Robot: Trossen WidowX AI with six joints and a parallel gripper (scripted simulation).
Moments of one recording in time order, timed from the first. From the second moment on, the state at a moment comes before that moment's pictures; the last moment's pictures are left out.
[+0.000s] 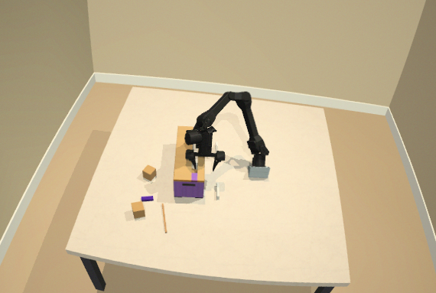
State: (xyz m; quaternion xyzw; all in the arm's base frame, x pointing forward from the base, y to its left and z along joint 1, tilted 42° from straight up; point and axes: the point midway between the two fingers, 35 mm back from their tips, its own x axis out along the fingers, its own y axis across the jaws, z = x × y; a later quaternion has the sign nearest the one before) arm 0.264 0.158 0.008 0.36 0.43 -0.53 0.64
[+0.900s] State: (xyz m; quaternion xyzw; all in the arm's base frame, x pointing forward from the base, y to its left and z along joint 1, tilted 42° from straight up) arm 0.252 0.211 0.017 0.36 0.43 -0.53 0.64
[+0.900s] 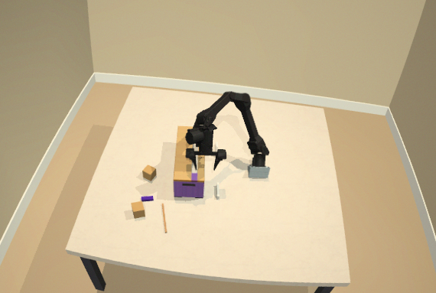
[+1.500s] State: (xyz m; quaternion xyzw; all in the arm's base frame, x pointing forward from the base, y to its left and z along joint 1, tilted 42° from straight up) arm 0.246 0.222 0.029 0.32 0.46 -0.51 0.65
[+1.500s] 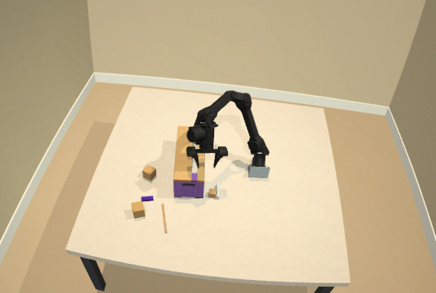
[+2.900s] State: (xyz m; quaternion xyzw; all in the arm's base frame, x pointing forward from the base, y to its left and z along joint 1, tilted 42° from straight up) arm 0.223 0.248 0.016 -0.56 0.58 0.15 0.57
